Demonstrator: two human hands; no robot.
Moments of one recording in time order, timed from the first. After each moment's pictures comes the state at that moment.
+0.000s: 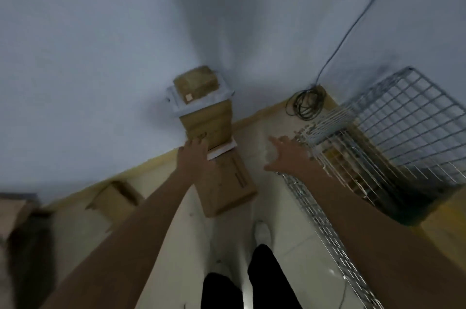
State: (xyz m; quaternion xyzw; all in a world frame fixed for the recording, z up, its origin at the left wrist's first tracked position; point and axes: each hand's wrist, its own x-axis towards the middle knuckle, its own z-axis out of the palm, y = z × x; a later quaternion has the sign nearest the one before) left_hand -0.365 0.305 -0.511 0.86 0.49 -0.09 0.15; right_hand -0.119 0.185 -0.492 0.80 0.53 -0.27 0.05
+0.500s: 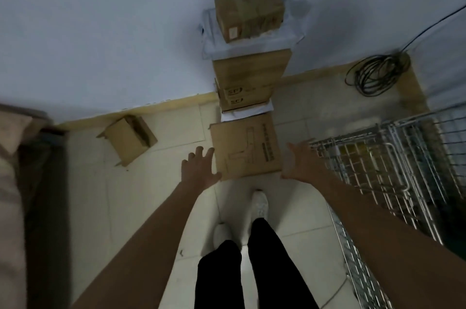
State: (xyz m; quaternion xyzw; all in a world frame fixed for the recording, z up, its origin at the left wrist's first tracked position) left_hand -0.430 0.284 -0.694 0.73 0.59 -0.24 0.26; right_hand -0.139 0.237 -0.701 0.73 0.53 -0.39 0.20
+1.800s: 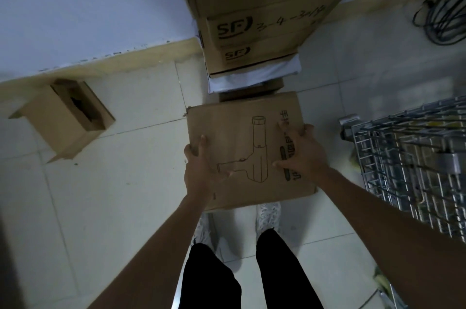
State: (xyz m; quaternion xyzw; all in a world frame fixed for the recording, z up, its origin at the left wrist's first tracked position) left_hand -0.408 0.297 -0.998 0.56 0.71 -0.09 0.41; right_hand -0.144 0.277 -1.001 0.74 0.52 -0.42 0.04
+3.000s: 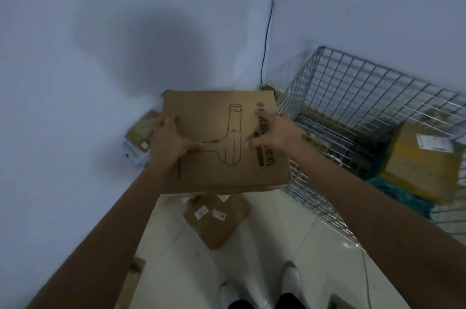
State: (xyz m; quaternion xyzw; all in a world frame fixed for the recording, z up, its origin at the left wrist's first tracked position) left_hand -0.258 0.307 -0.353 0.82 0.47 0.04 0.31; right_hand -0.062 0.127 -0.385 0.89 0.33 -0.25 -0.20
